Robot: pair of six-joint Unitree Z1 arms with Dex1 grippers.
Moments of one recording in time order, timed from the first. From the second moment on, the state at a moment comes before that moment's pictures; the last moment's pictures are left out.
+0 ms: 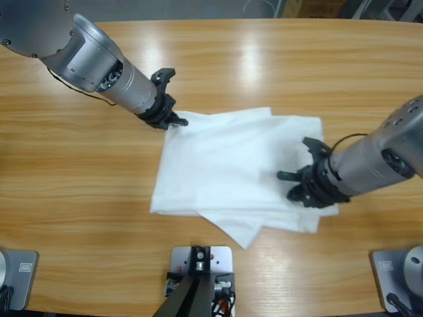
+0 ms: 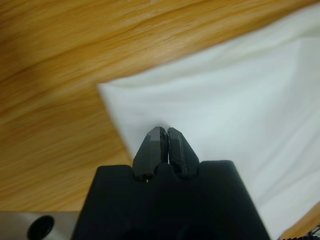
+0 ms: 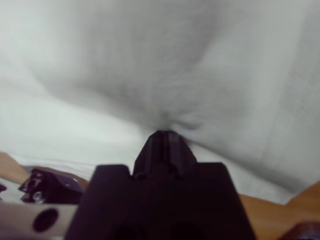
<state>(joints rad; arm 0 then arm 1) -0.77 2.05 -1.29 0.43 -0.11 -0.48 0.78 1.70 -0.72 0.44 0.24 0.86</state>
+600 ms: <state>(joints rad) -0.78 2.03 -1.30 0.32 -0.20 -0.45 0.78 1.68 -0.71 0.50 0.23 0.86</state>
